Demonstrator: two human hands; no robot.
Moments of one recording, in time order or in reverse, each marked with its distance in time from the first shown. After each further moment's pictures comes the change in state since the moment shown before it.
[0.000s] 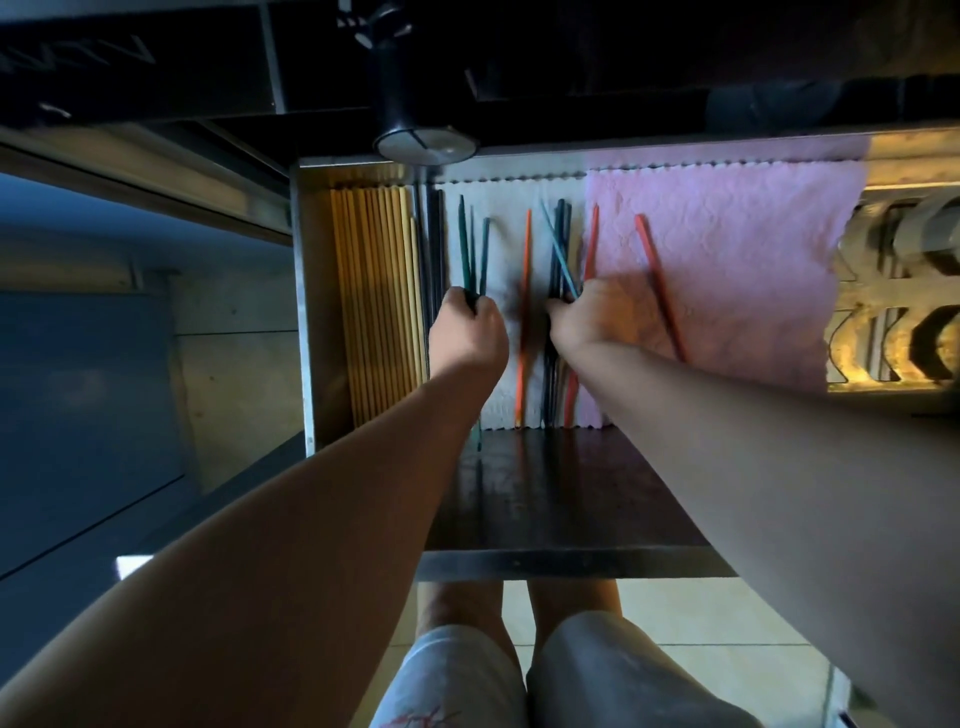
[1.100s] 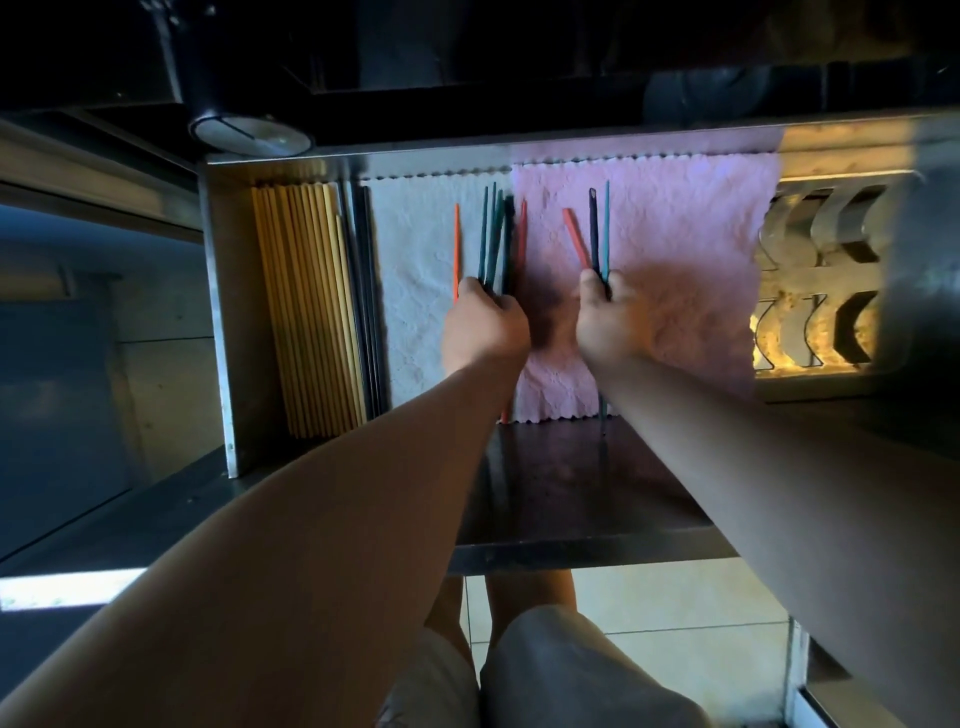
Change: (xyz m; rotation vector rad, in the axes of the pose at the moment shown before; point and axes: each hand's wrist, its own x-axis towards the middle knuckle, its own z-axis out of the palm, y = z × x) left_hand -0.022 0.028 0.073 0.211 0.002 0.052; right_hand 0.012 0.067 -0.043 0.426 0.097 -0.011
